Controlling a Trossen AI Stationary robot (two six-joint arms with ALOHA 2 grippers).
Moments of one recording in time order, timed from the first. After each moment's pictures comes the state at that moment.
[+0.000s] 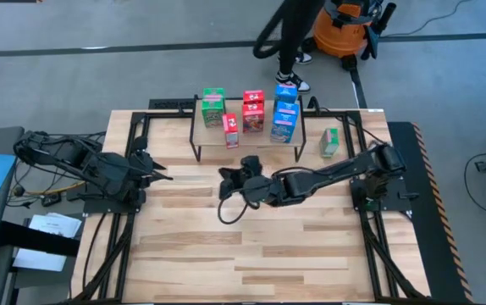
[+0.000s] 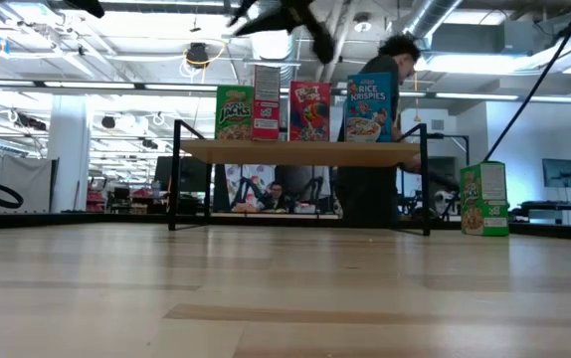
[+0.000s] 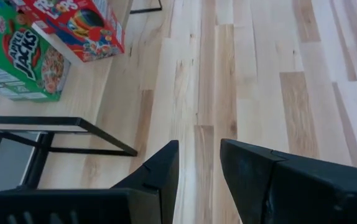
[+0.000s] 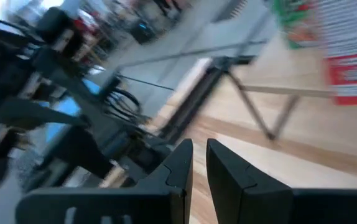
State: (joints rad) left arm -0.35 0.77 1.12 -1.10 -0.47 -0.17; right arm 0.21 1.82 1.43 0.05 0.75 0.94
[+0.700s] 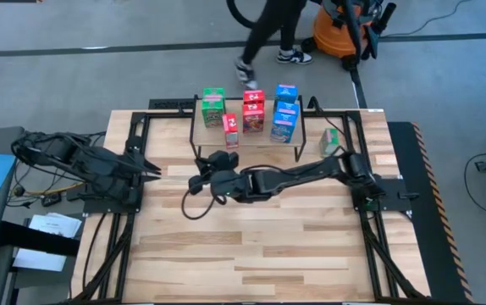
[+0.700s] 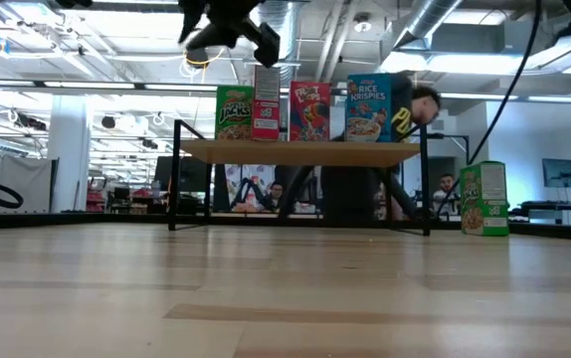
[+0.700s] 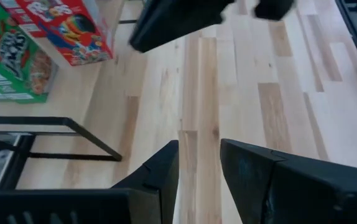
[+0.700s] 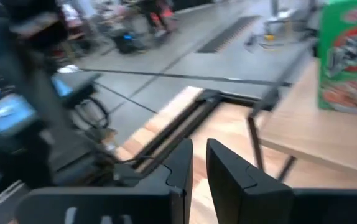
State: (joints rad) left arm -0.35 0.69 1.12 -1.10 -0.40 -0.19; right arm 0.14 2.15 1.87 -0.03 0.82 0.65
